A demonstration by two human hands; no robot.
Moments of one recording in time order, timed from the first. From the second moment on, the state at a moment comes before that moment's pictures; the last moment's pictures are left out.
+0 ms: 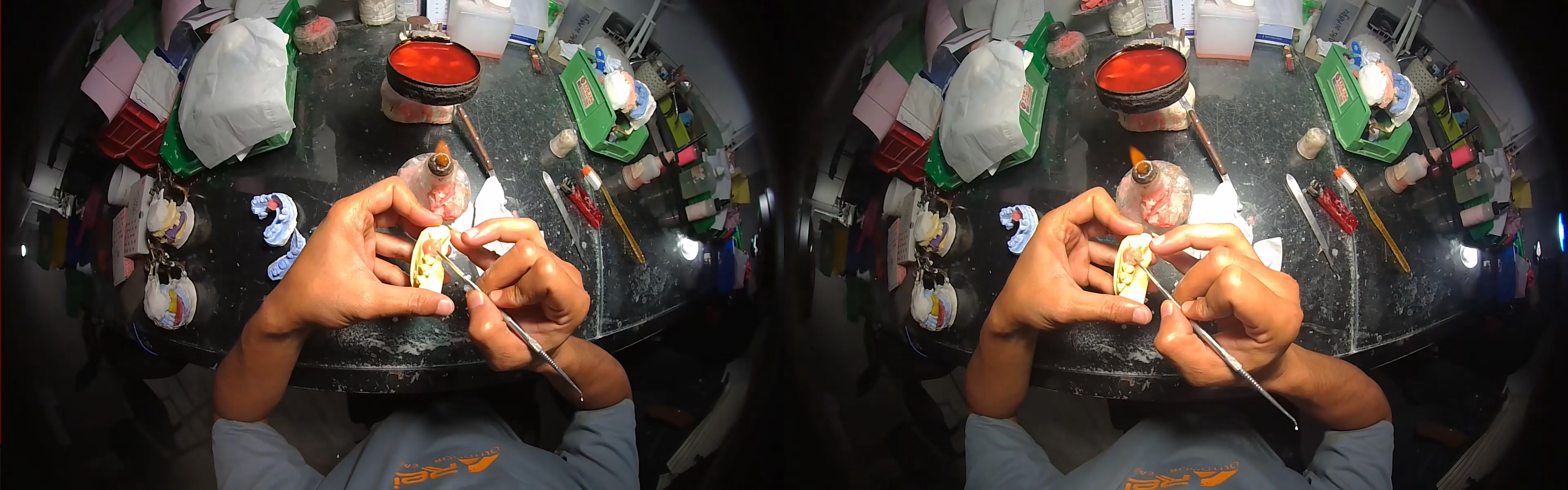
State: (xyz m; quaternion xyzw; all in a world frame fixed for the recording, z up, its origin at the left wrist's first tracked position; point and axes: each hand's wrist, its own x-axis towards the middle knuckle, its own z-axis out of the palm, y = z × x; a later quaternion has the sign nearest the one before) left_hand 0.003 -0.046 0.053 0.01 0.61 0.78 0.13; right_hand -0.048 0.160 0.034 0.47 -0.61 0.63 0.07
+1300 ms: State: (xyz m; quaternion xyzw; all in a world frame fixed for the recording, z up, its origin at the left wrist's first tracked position) left_hand 0.004 -0.046 0.056 0.00 0.61 0.78 0.12; right_hand -0.050 0.162 0.036 0.47 -0.61 0.63 0.07
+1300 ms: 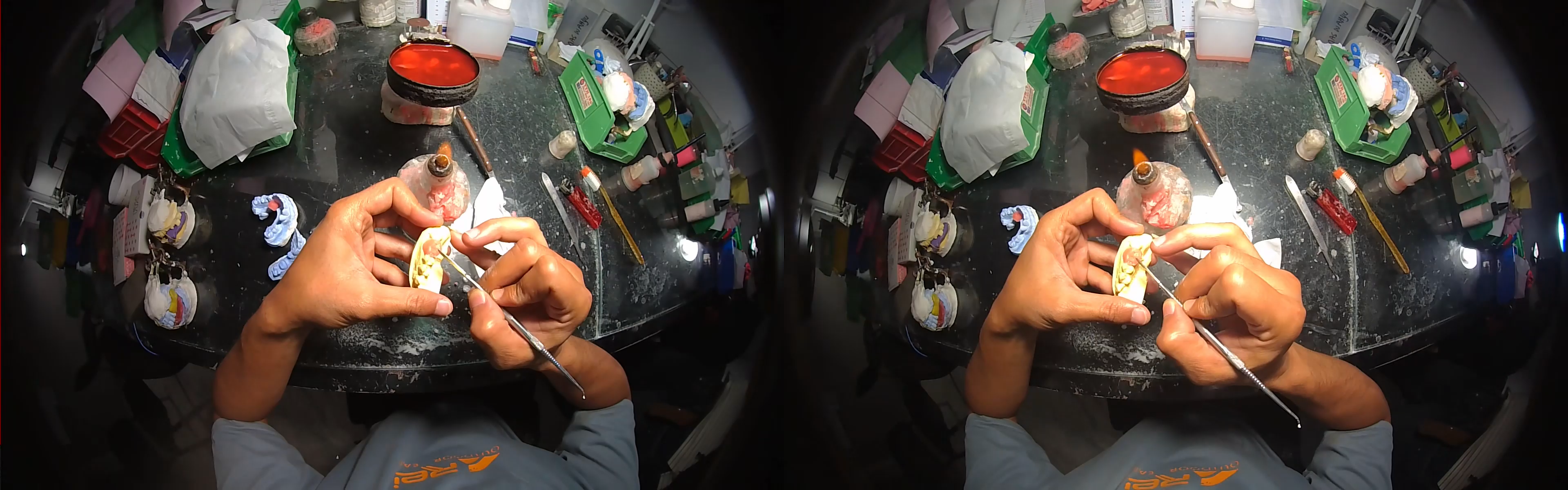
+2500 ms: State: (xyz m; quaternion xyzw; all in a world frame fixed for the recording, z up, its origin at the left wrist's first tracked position) left_hand 0.004 -0.046 0.058 0.01 0.62 0.77 0.12; right_hand -0.050 0.162 0.036 0.48 -0.62 0.62 0.07
